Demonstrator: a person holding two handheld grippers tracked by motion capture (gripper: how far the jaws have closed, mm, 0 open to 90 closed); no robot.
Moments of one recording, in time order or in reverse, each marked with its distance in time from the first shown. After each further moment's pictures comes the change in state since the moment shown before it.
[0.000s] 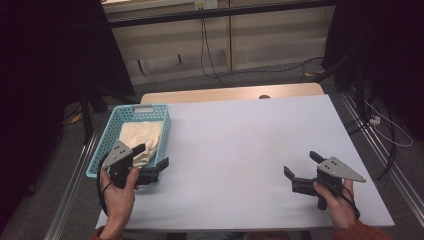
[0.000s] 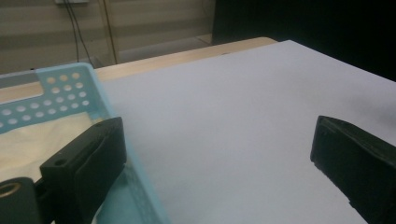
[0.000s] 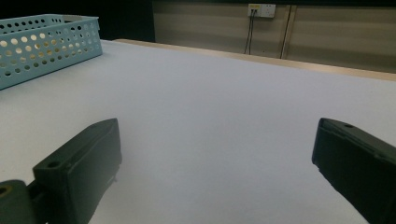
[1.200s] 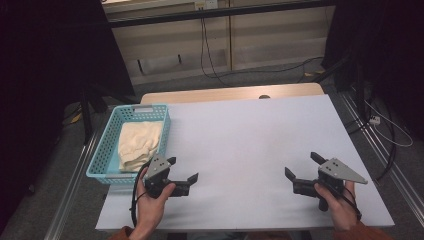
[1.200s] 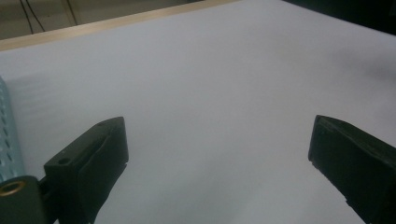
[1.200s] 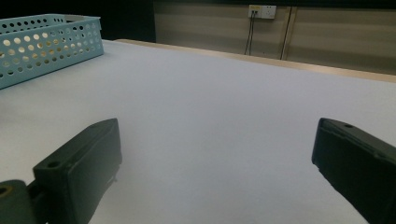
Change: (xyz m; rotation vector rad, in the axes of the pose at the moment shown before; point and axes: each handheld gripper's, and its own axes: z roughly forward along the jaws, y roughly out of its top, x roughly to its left) left arm -0.048 -0.046 0.048 0.108 -0.075 0.046; right arm 0.000 -0.001 -0.004 -0.005 0.003 -0.009
